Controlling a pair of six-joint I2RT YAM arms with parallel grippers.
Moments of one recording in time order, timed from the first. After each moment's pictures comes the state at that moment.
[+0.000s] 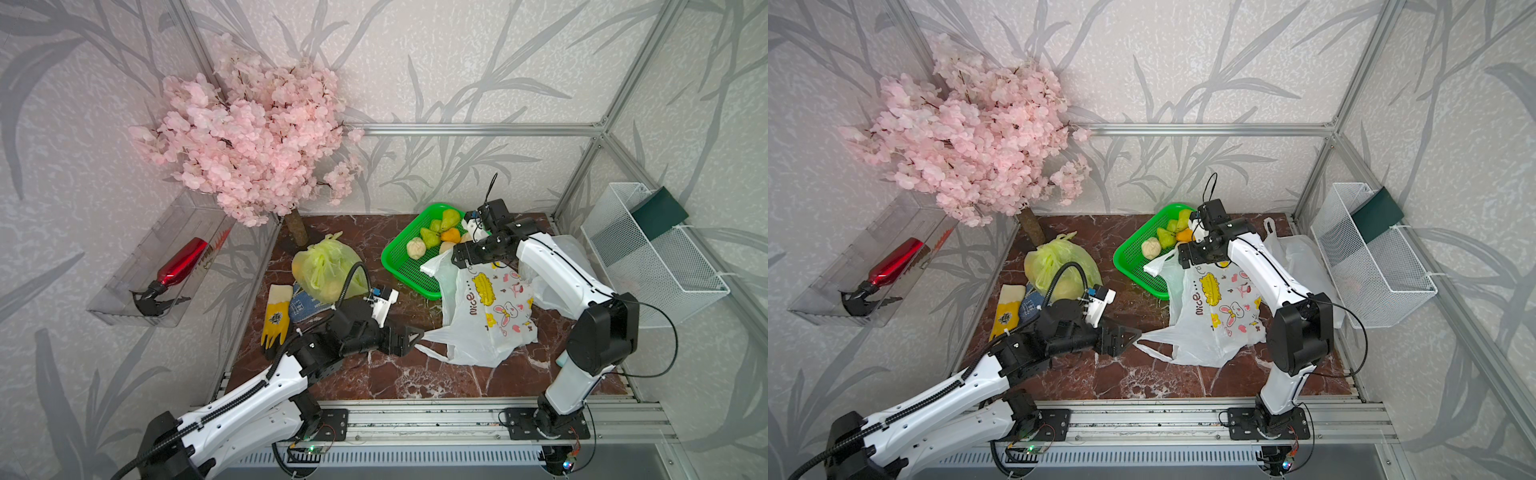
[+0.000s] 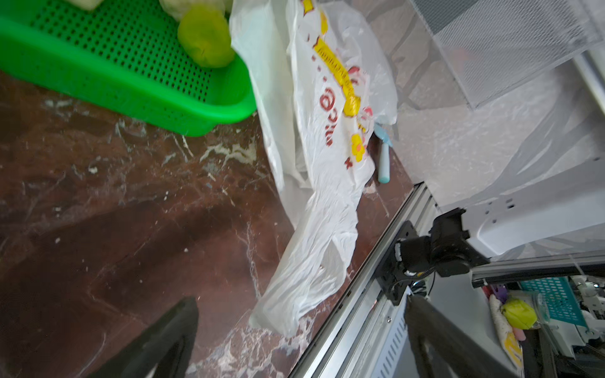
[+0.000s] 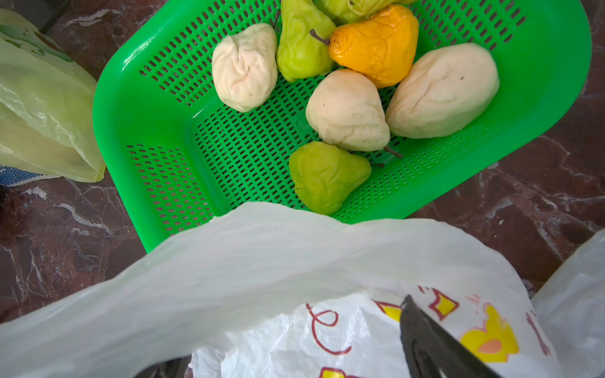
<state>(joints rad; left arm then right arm) -0.82 0.87 0.56 -0.26 0.26 -0.60 0.35 1.75 1.63 -0.93 -0.17 0.10</state>
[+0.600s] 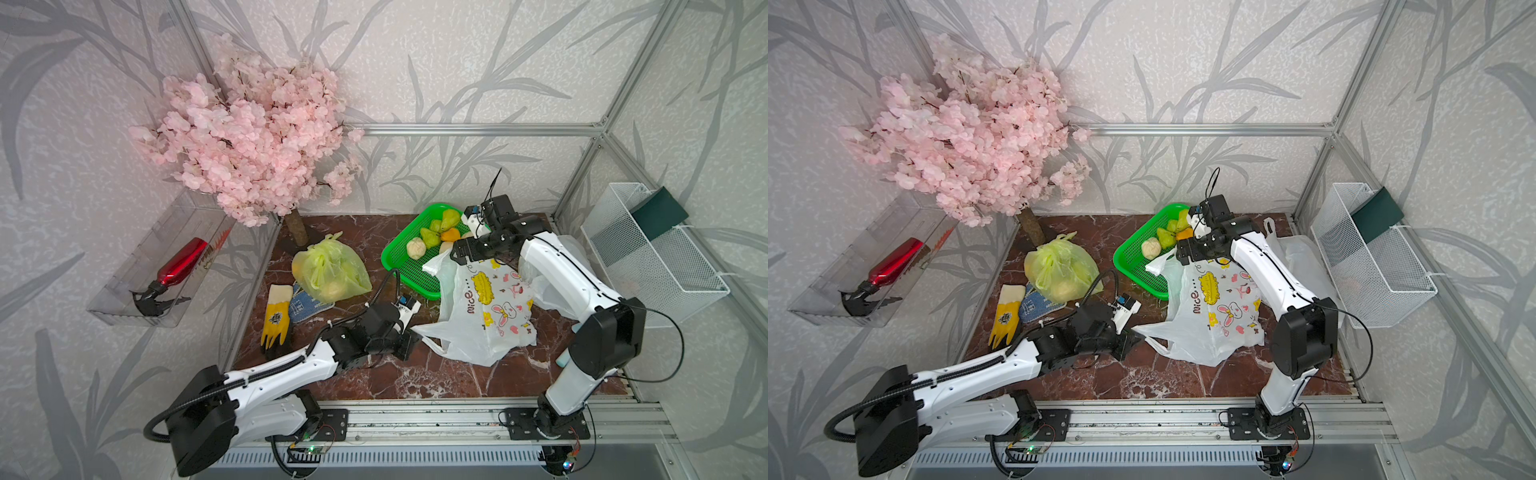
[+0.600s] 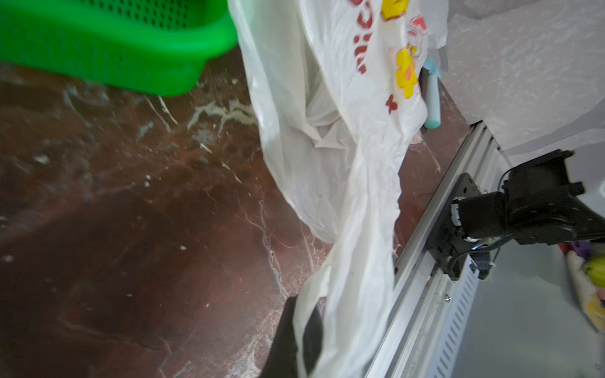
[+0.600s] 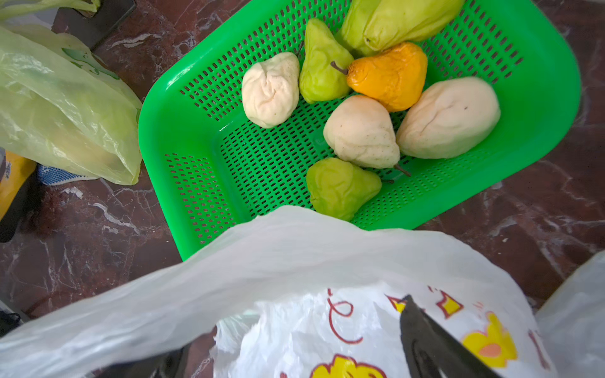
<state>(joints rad) -0.88 1.08 0.67 -0.24 0.16 -0.37 0.35 1.68 1.65 -0.94 -0.19 0.04</state>
